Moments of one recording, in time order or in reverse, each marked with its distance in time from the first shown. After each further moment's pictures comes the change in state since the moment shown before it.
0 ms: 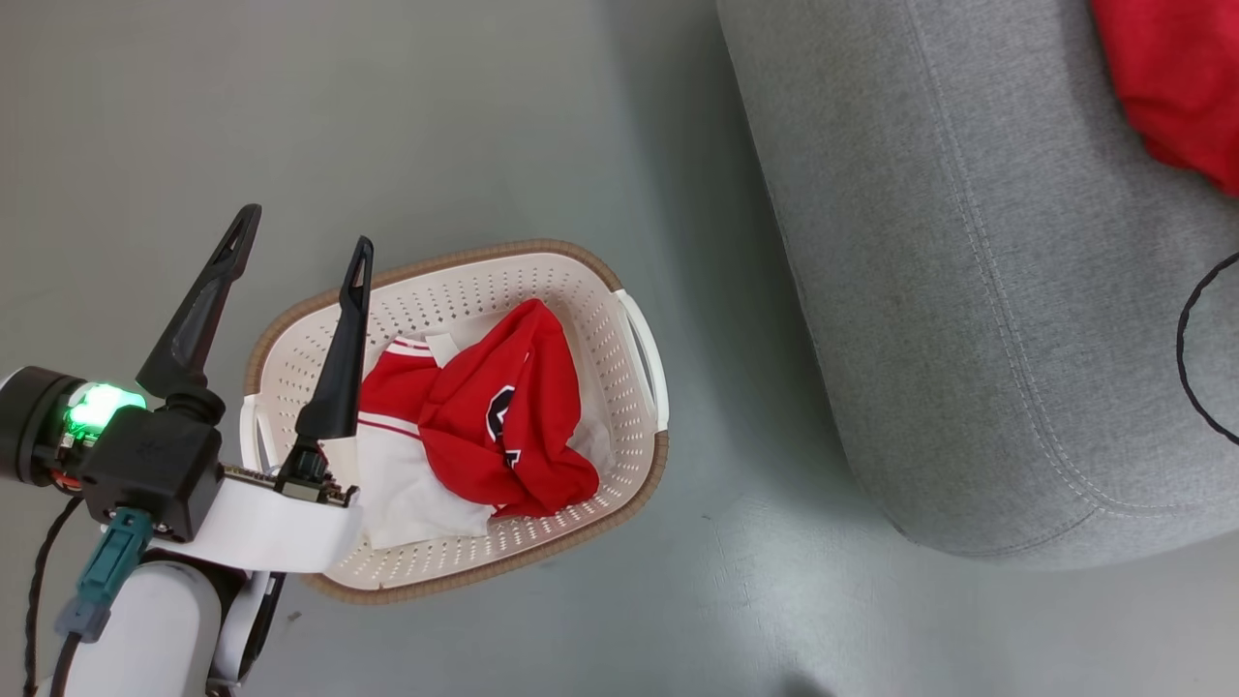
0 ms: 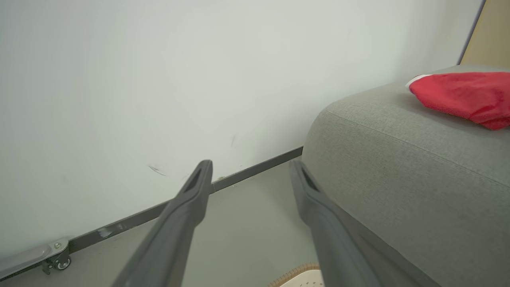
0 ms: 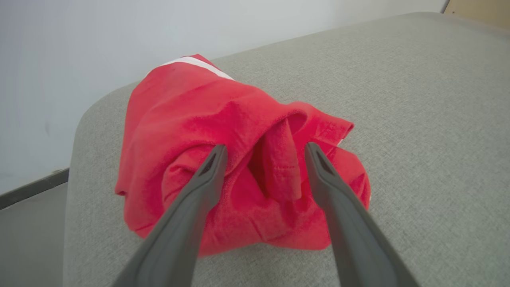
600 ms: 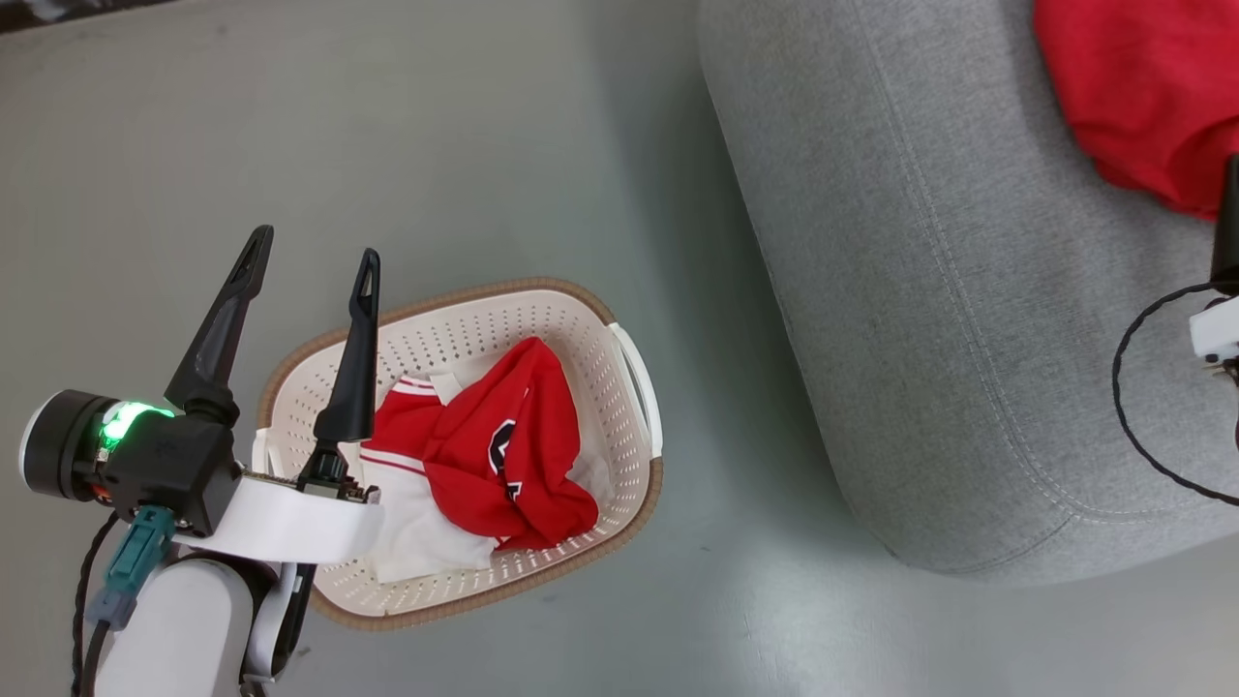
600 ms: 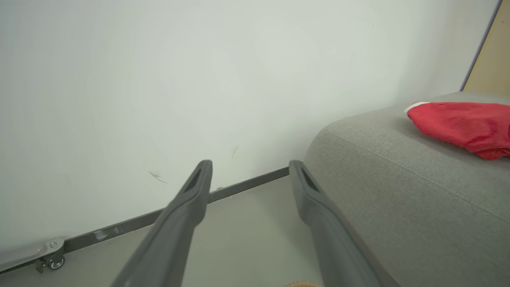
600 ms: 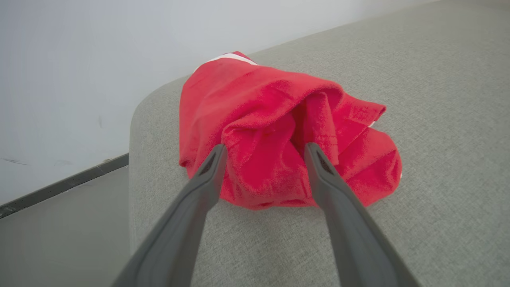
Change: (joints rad) left arm 0.000 -0.063 0.000 0.096 -0.028 0.018 -0.067; right arm 0.132 0.017 0.130 -0.165 0.142 0.000 0.064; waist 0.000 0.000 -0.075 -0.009
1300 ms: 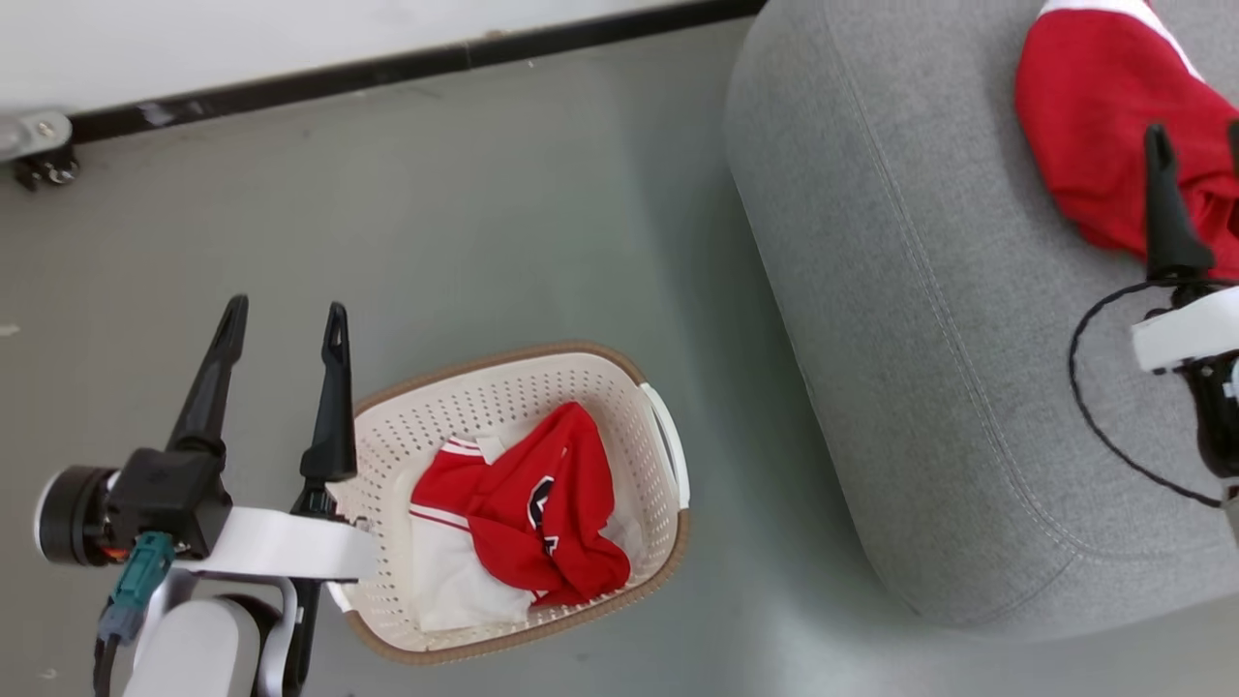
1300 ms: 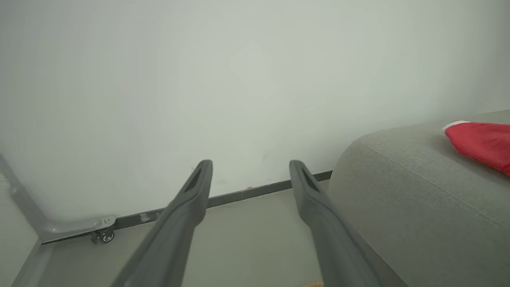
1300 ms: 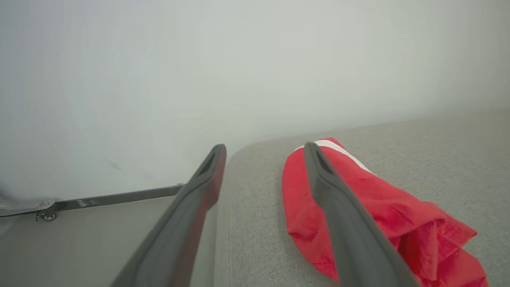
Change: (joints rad) left arm 0.063 -0.052 0.048 0.097 -0.035 0.044 -0.026; right arm 0.101 -0.048 0.175 -0.311 -0.003 0.000 -0.035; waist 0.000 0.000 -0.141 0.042
